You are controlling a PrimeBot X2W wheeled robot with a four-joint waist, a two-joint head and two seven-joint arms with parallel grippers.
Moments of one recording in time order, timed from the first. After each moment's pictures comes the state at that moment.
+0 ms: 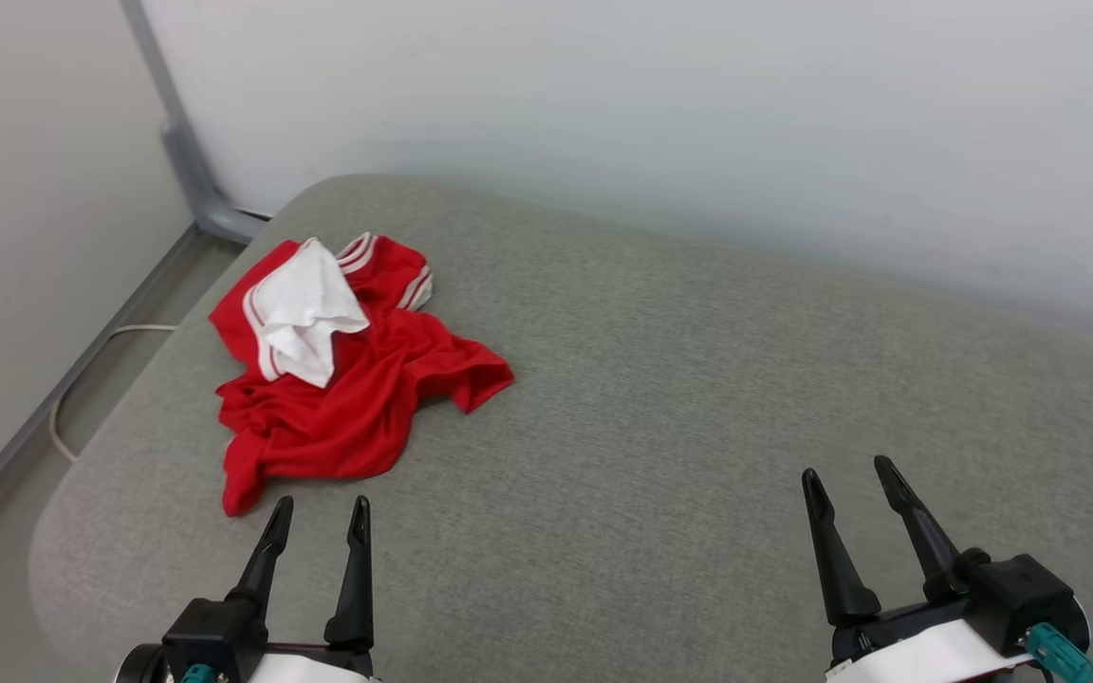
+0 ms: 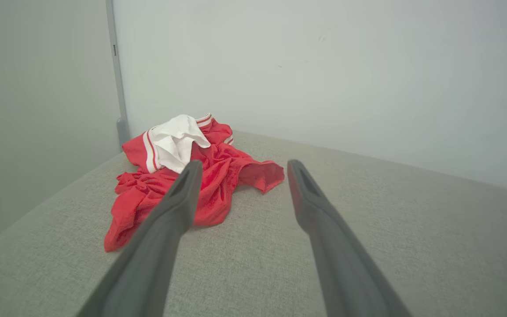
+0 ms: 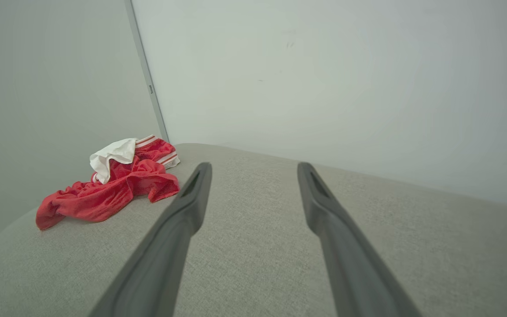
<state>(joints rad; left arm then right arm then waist) 0.10 0.05 -0.05 0.03 -0.16 -0.08 -0.26 0.04 -0.05 0.10 0.07 0.16 0.13 -0.26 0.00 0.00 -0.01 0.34</state>
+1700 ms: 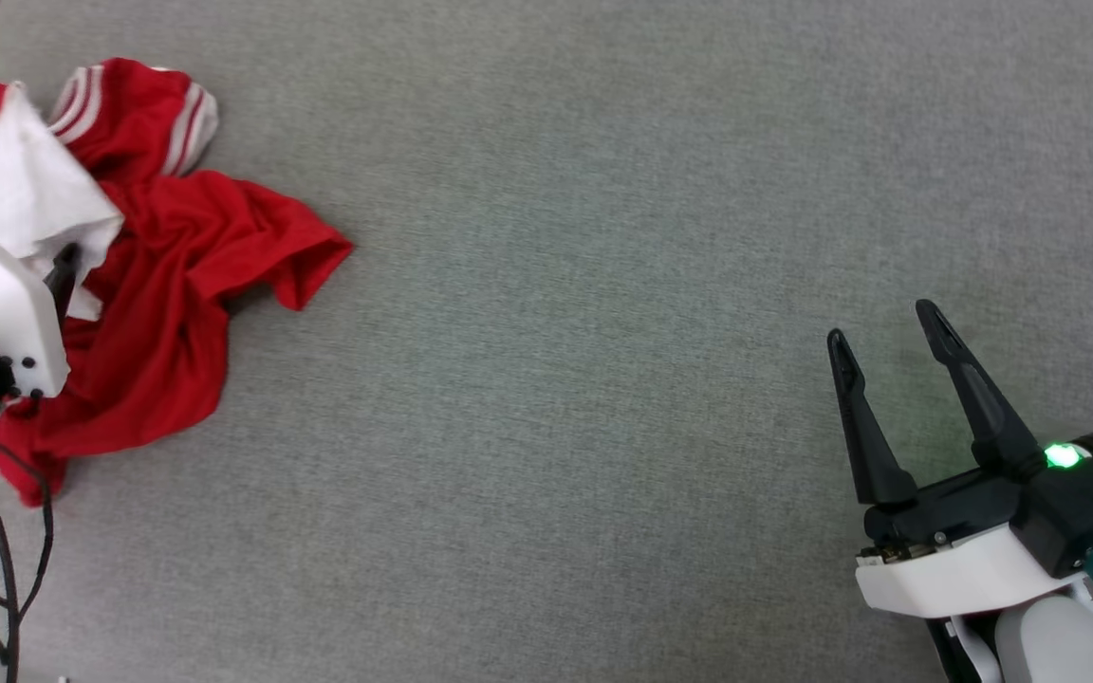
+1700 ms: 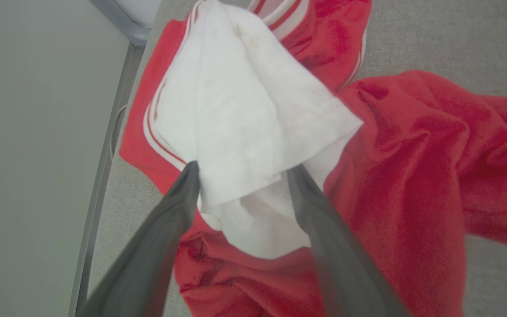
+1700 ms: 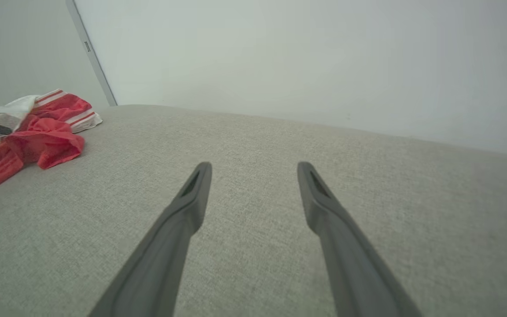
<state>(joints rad) -0.71 0.62 -0.20 0.59 -0.49 -0.13 0.36 -0.12 -0.12 0.12 -0.10 0.07 0.13 -0.26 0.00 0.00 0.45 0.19</state>
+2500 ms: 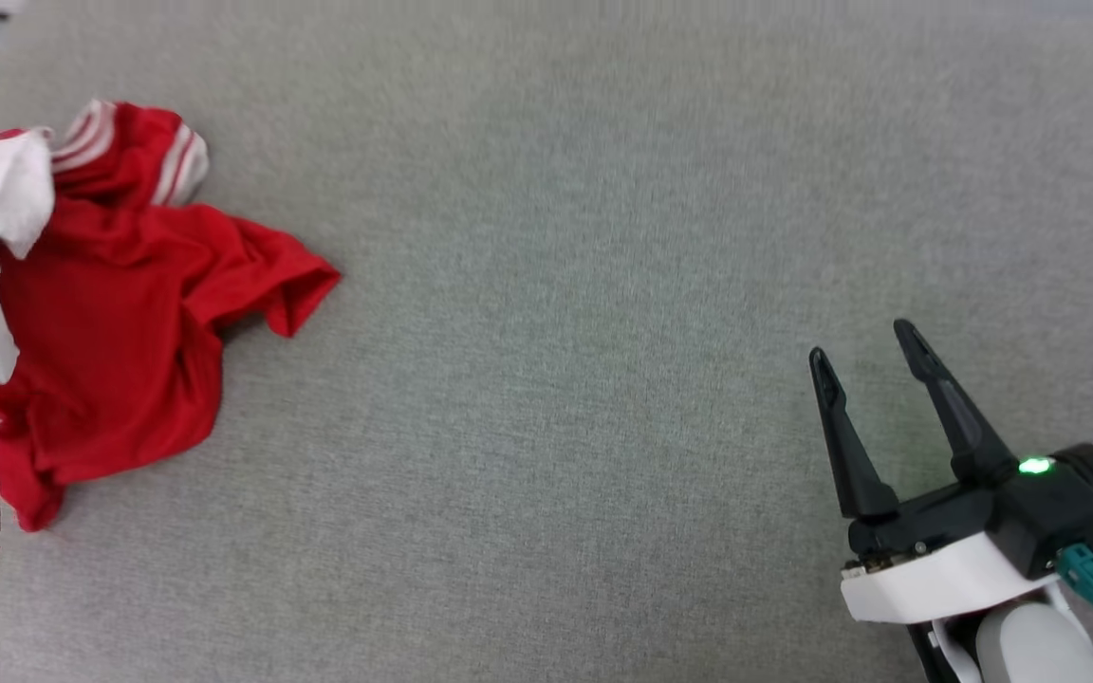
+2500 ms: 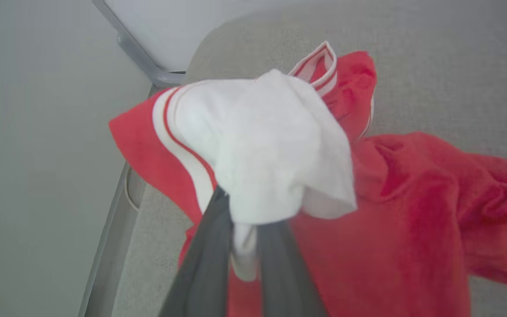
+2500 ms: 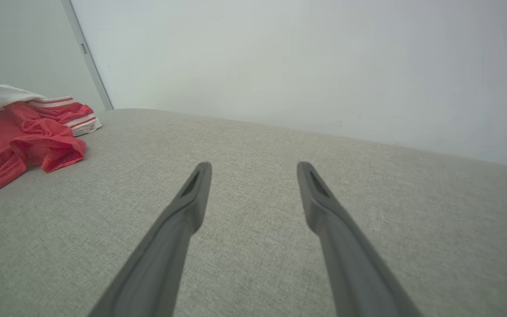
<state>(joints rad) -0.78 0.70 -0.30 0.75 -0.57 -0.13 0.19 -0.12 -0.11 0.13 -0.05 0.07 0.13 -0.26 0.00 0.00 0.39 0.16</state>
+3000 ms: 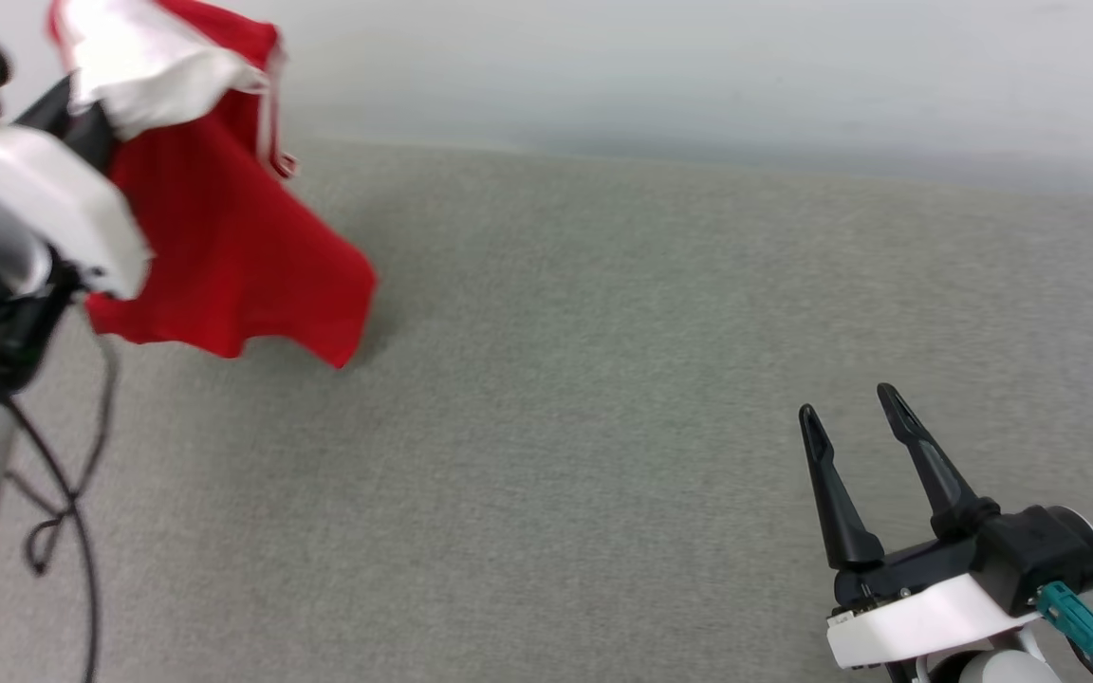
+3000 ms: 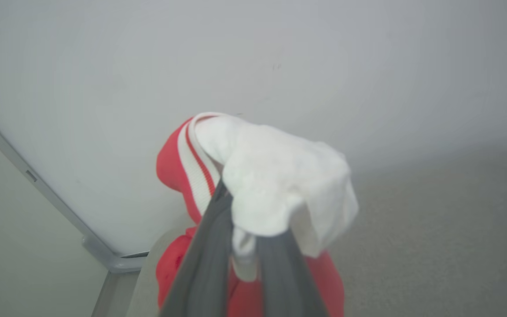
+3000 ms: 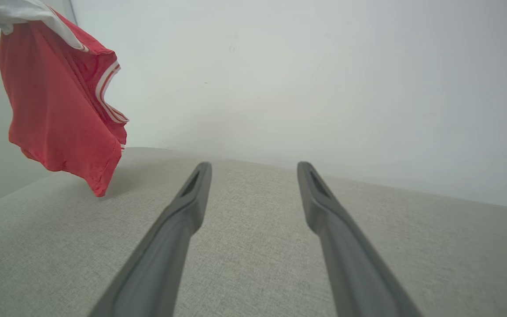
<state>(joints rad) -0.81 0.65 -0.36 0.38 -0.59 -0.13 0.12 -0.04 -0.07 0.12 -0.01 0.10 0.13 -0.26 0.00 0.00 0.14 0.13</state>
